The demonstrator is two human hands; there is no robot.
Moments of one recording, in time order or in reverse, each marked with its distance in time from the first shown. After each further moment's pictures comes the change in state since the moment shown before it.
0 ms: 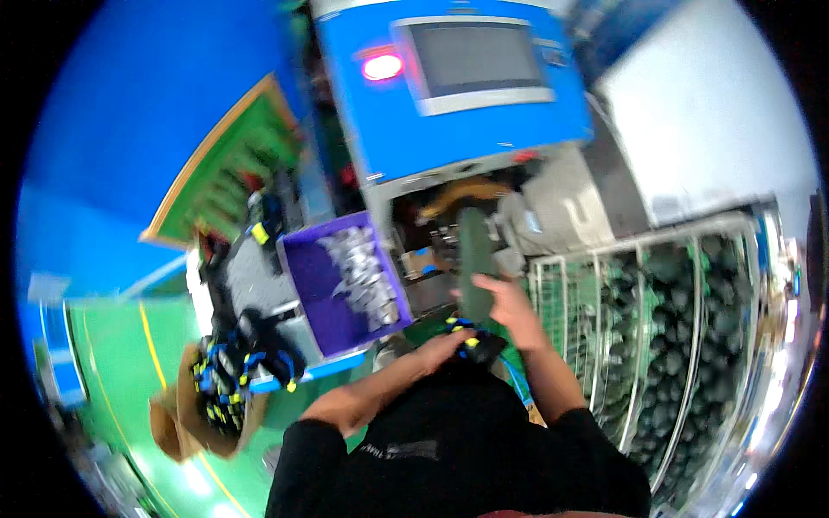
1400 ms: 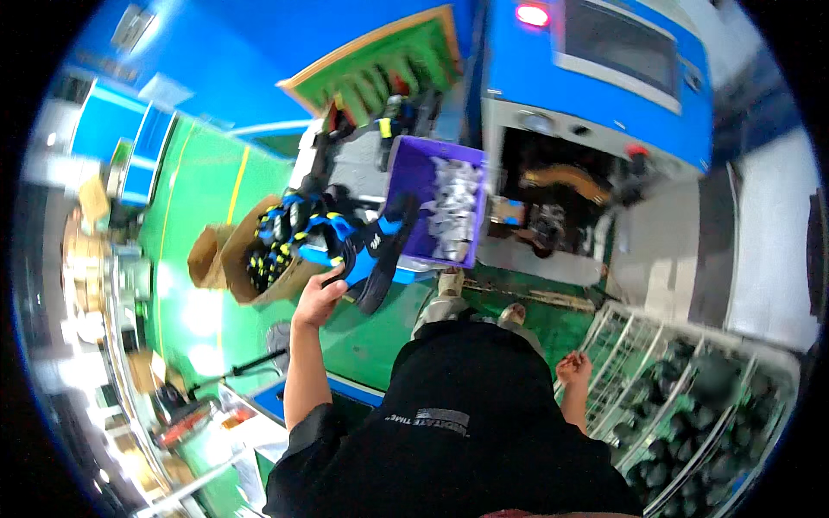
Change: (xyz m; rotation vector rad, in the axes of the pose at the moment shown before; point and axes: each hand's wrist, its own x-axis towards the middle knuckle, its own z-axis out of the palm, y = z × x) left_hand -0.252 -0.179 -0.058 -0.474 0.948 0.578; right_hand -0.073 0.077 -0.340 0.405 0.626 0.325
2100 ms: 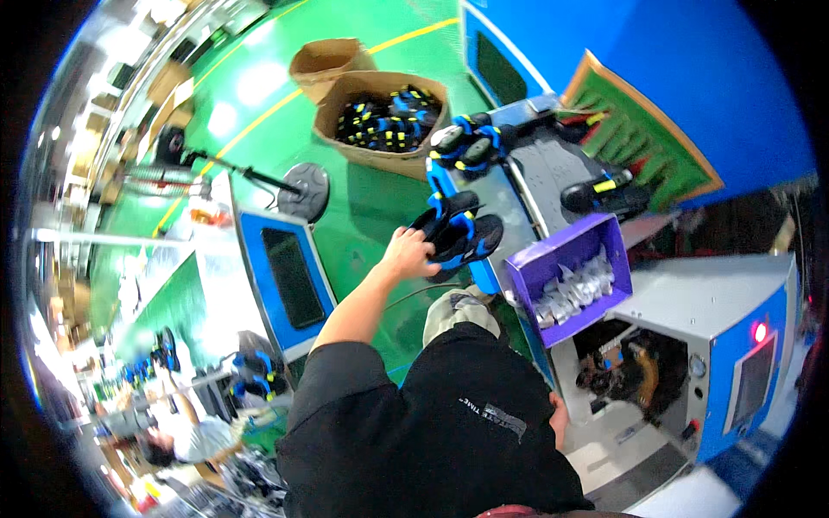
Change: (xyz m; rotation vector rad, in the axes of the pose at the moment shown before) left_hand 0.012 -0.153 -0.081 1.111 0.527 0.131; right_hand -0.007 0.051 0.246 -1.285 -0.380 -0.017
